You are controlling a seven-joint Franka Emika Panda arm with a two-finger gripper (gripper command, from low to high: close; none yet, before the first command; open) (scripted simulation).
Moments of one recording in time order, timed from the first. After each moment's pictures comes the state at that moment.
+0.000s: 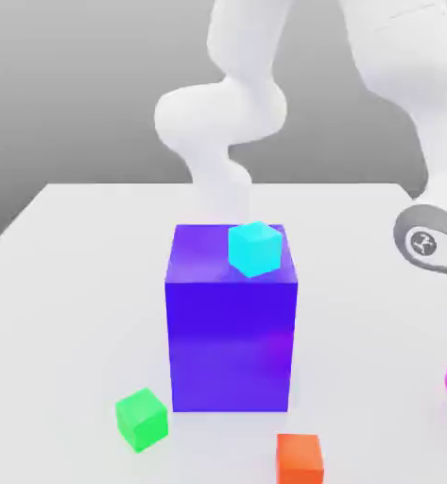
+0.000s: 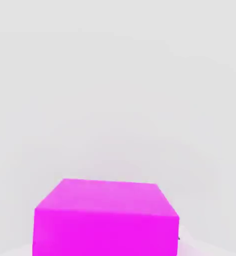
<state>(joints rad) 0.52 0.36 0.20 -2.34 -0.17 2.69 0.16</state>
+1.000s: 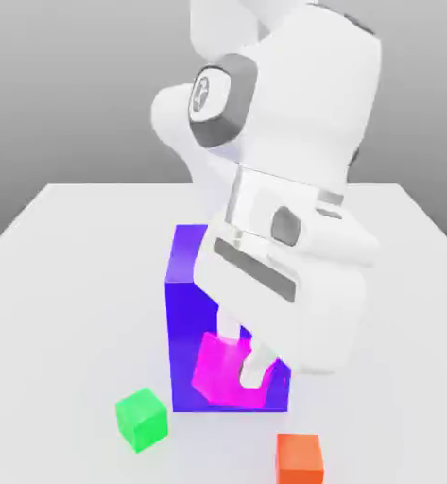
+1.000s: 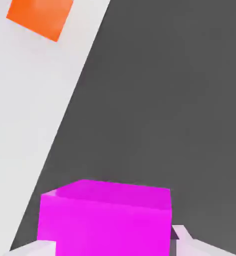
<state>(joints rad) 0.10 0.02 -0.12 -2.32 -0.58 2.60 -0.79</state>
